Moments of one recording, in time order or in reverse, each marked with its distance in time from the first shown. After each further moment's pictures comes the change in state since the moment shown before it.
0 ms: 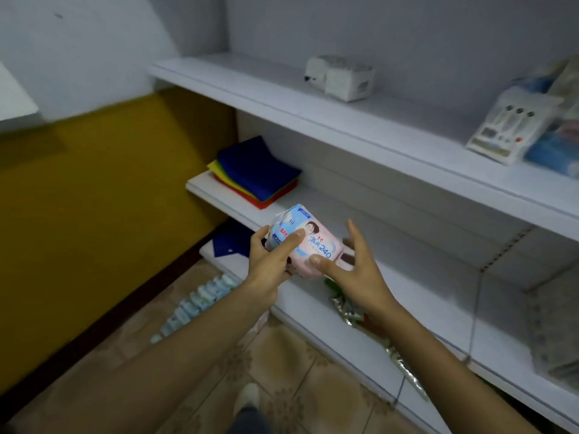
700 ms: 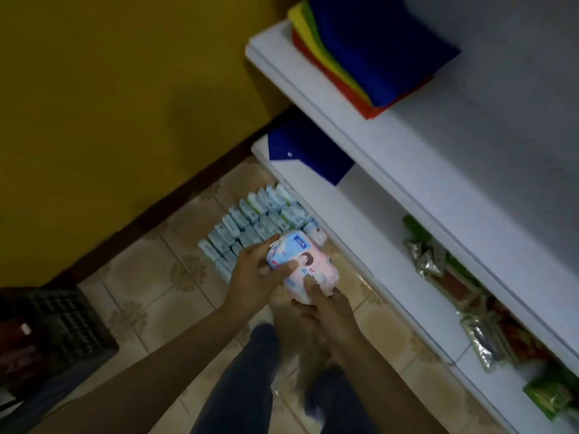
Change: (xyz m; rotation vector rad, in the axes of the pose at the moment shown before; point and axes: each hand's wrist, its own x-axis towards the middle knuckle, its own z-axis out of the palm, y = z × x) left_hand 0.194 -0.092 -0.279 0.491 0.105 -0.159; right_hand 0.134 0.144 0.301 0.354 -0.169 0.822
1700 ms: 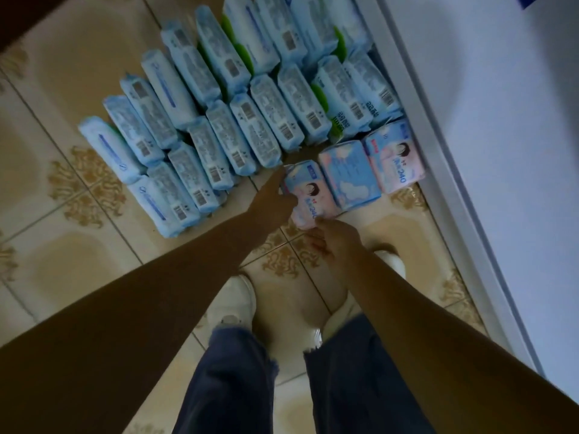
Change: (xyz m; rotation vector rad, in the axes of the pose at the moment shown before) left_hand 0.400 -0.429 0.083 0.030 0.028 -0.530; right_hand 0.573 0.260 -0.010 -0.269 0.049 0.519
